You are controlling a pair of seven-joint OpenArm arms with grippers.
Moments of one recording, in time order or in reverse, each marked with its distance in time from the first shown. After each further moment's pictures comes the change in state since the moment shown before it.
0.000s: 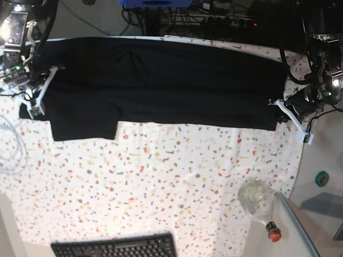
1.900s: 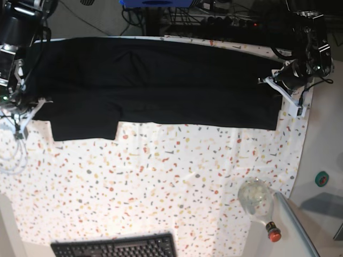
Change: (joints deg) left arm 8.2 8.0 -6.5 2.2 0.8 0.4 0.0; right arm 15.3 3.0 7.3 -22.5 -0.5 -0.2 11.2
